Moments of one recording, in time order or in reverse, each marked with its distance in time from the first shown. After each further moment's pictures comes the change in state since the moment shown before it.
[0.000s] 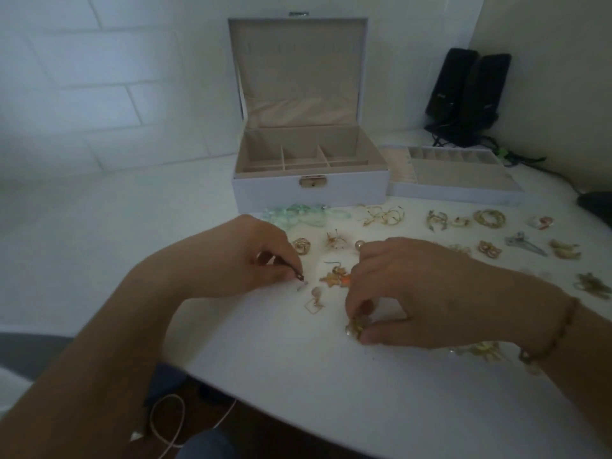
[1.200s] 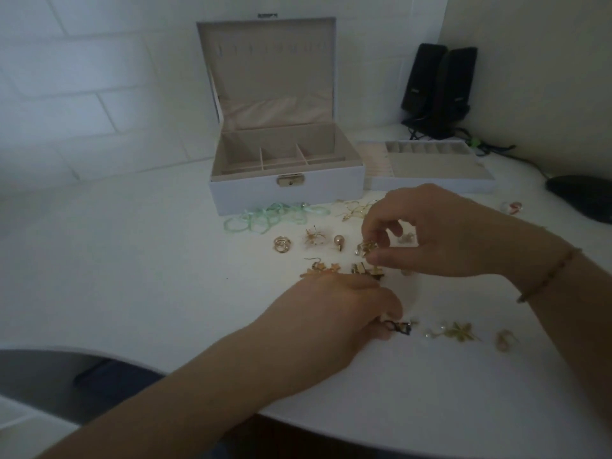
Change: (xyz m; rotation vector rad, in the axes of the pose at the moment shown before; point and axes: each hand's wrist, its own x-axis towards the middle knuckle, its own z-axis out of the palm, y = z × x) left_hand 0.009 0.098 0.072 0.056 0.163 0.303; right_hand -0.022 0.035 -0.027 0.089 0.220 0.181
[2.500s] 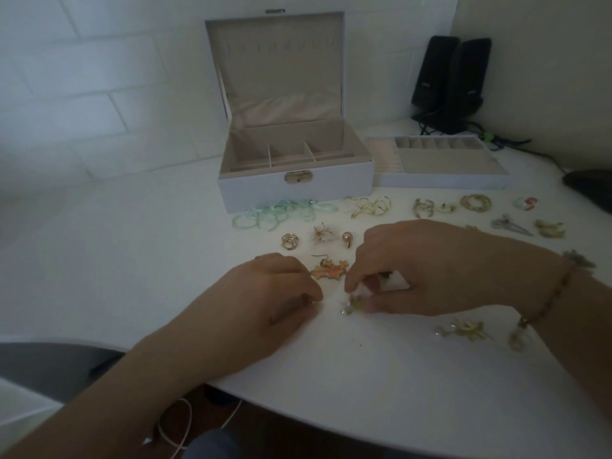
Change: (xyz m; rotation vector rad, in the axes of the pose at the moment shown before) left_hand -0.046 -0.037 -0.034 0.085 -0.014 -0.177; right_hand 0.001 -0.021 0.020 -0.082 -0.208 -0.106
